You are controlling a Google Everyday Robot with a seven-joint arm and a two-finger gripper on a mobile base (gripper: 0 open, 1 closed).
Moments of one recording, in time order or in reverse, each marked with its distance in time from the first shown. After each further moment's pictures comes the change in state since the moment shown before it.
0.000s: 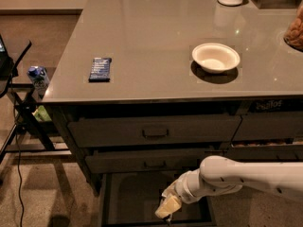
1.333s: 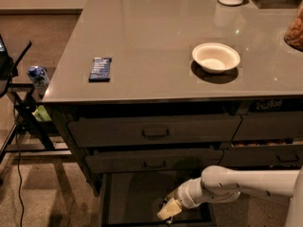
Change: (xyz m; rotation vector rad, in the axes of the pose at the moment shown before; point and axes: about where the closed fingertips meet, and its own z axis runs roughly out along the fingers) arm 0.050 -0.036 0.057 -0.011 -0.029 0.113
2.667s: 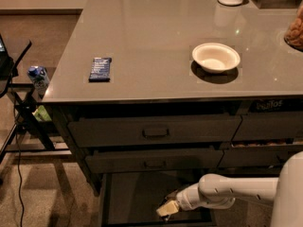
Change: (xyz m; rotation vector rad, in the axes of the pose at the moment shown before) arm 0.022 -0.040 0.048 0.064 -0.058 0.102
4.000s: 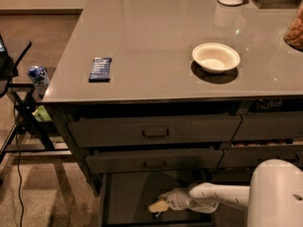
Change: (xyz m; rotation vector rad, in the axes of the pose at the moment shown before) arm 0.015 -0.039 0.103 0.002 -0.079 0.125
